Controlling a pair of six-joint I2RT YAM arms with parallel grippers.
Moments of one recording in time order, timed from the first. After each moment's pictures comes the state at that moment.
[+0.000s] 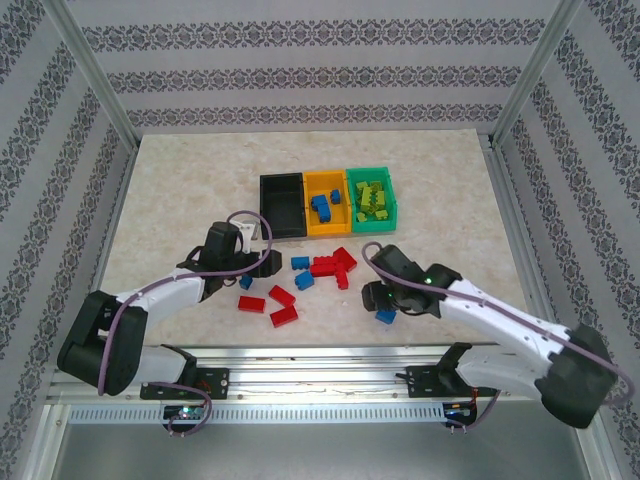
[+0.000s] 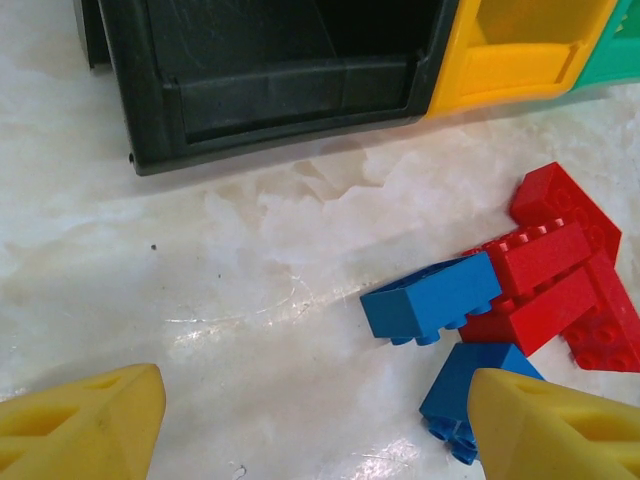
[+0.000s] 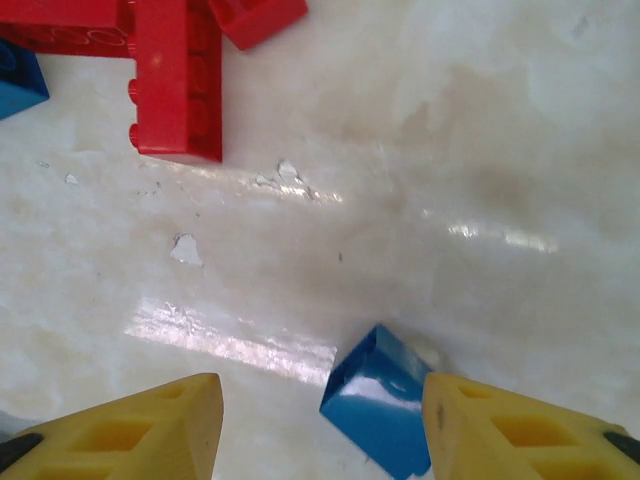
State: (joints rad) left arm -0.33 1.34 0.54 0.03 0.30 -0.35; right arm 0.76 1.04 0.68 -0.79 0.06 0.62
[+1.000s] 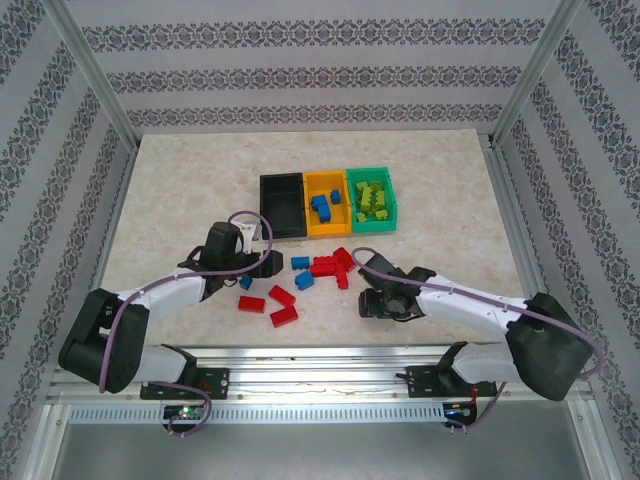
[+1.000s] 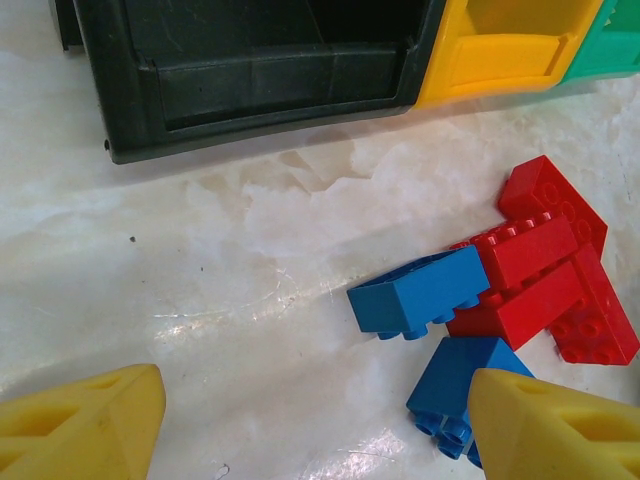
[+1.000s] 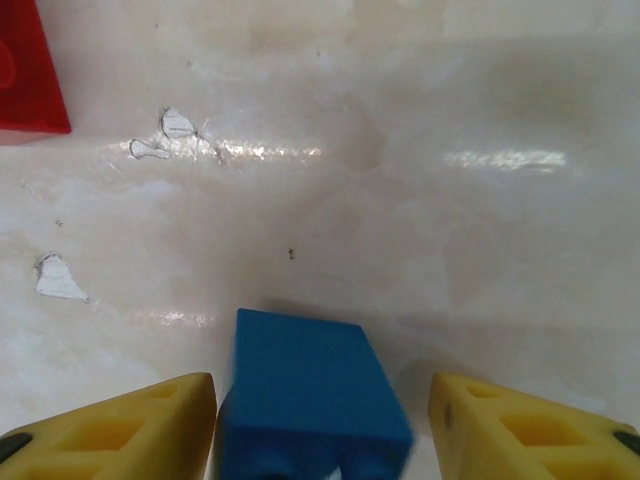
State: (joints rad) left arm -0.33 1.35 0.54 0.04 0.33 -0.37; right arm 0.76 1.29 0.60 -0.62 0.03 0.77
